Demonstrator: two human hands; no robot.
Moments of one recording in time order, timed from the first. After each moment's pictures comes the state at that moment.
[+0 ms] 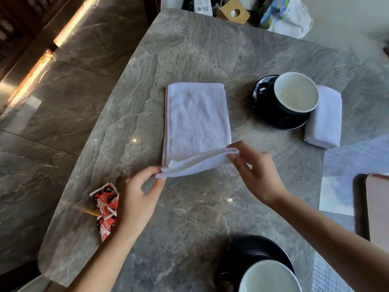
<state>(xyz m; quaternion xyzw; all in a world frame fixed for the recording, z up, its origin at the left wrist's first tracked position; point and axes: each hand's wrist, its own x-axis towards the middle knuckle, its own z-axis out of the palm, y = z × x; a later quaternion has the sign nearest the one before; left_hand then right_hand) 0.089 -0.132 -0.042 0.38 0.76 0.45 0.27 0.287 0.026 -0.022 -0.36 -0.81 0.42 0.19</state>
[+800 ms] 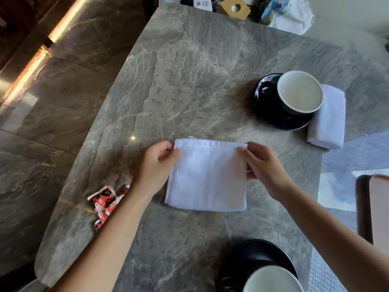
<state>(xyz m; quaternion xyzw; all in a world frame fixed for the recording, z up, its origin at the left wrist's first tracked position) 0.083 -0.067 -0.030 0.26 0.72 0.46 0.45 0.289 0.047 -0.038 -0.53 -0.58 0.60 0.13</state>
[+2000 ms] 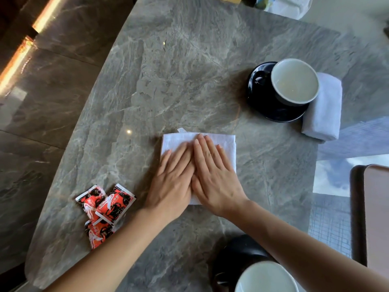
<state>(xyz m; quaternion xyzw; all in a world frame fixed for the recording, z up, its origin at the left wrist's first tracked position) 0.128 -0.085 -0.069 0.67 0.72 0.08 0.13 0.254 -0.016 -0.065 -0.32 -0.94 0.15 -0.02</state>
